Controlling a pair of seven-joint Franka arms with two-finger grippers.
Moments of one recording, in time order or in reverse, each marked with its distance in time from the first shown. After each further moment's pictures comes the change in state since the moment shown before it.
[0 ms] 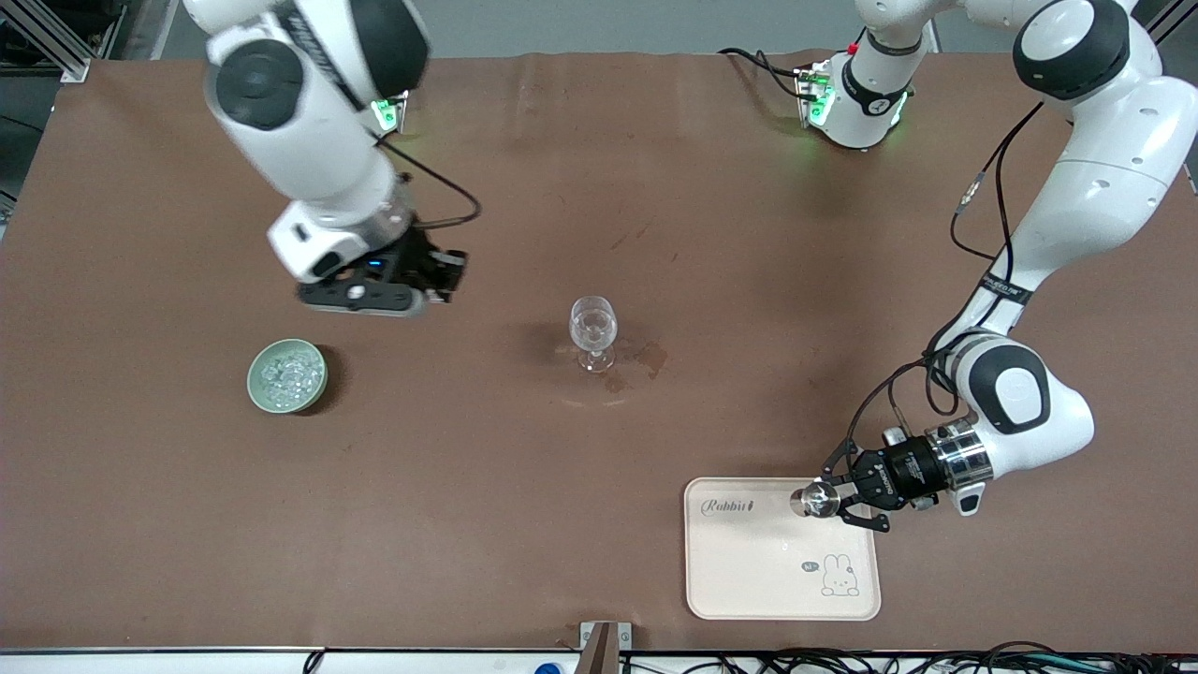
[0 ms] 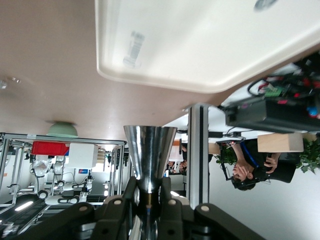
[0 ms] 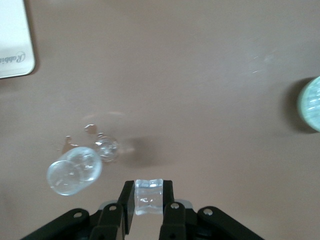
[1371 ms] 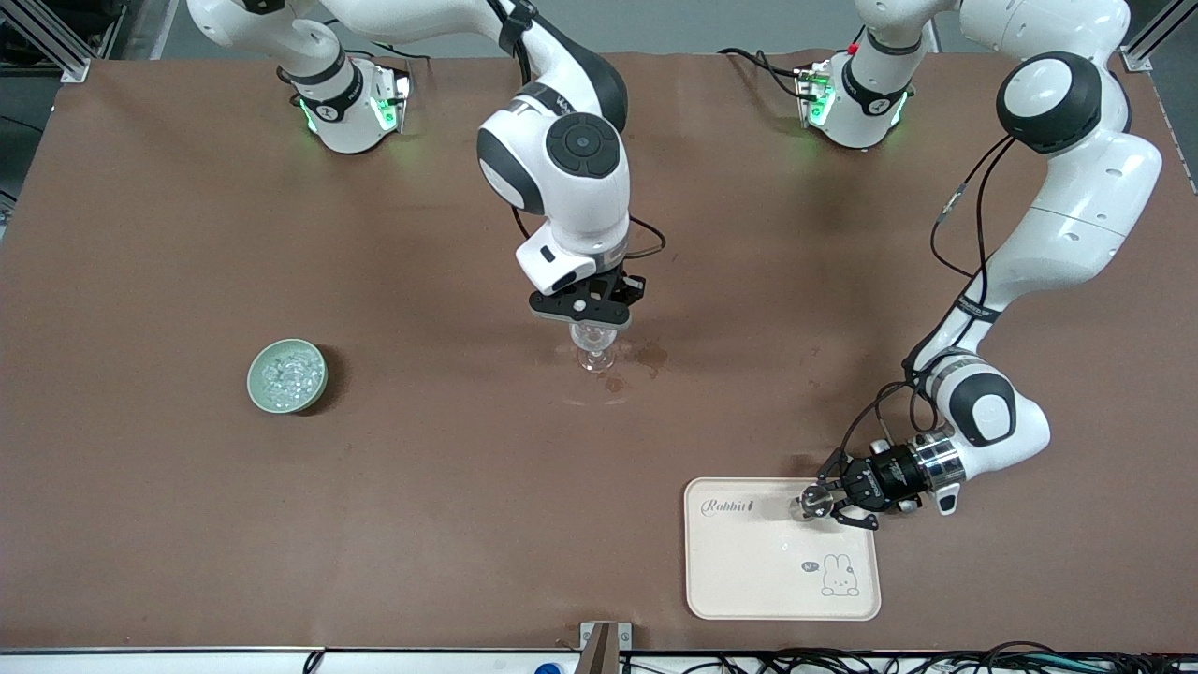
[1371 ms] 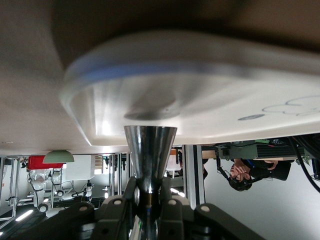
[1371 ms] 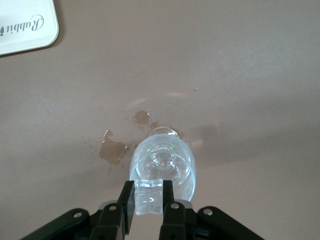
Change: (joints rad) left arm -0.005 0.165 0.049 0.060 -0.047 0.000 0.231; right arm 0.241 0.373 -0.008 0.282 -0.102 0.072 0.310
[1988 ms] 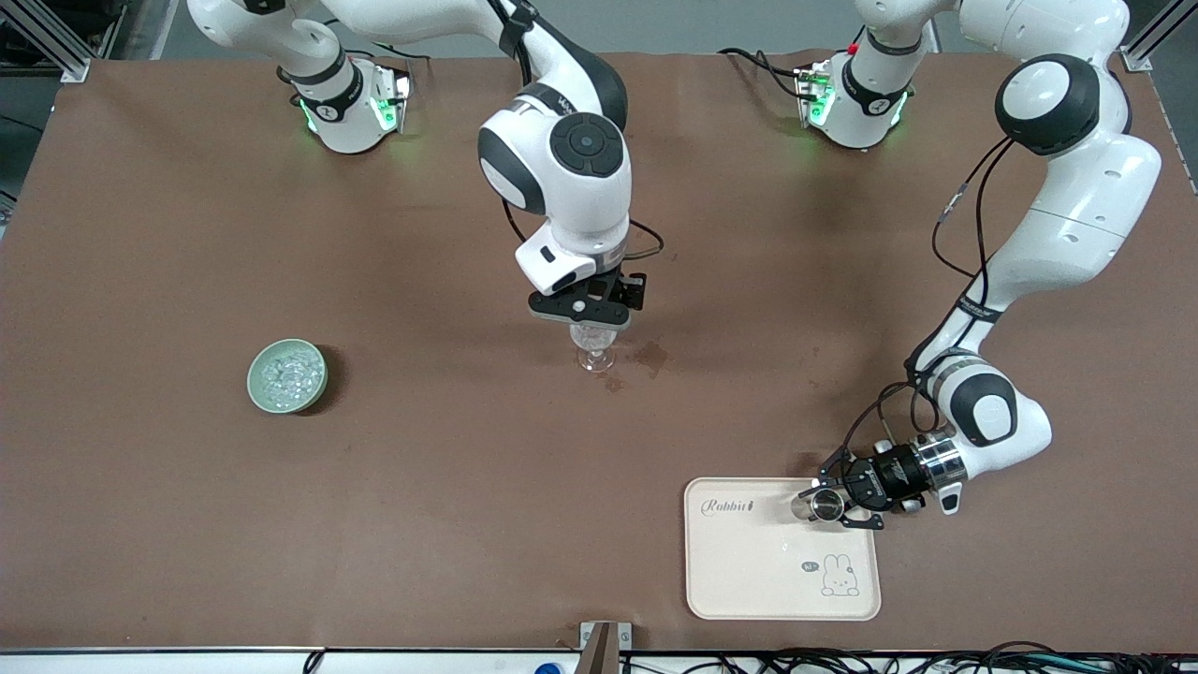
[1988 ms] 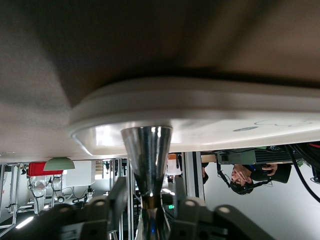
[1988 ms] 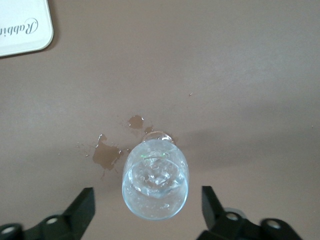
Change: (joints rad) left arm -0.001 0.001 0.015 0.002 0.000 0.000 0.019; right arm 0.001 0.000 -0.007 0.004 -0.019 -0.014 0.000
